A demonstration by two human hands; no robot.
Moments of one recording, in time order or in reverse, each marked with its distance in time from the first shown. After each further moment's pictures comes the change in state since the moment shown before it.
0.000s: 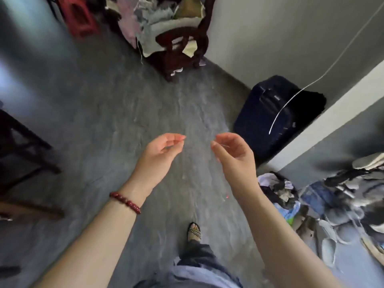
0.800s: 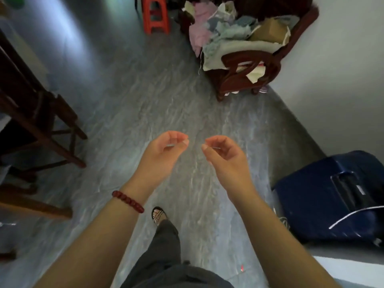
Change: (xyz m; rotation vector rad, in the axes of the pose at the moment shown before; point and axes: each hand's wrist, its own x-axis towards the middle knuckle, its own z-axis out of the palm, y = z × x) left_hand 0.287 0.015 -0.126 -0.033 0.401 -0.050; right_hand 0.301 0.012 0.205 -0.073 -0.449 0.095
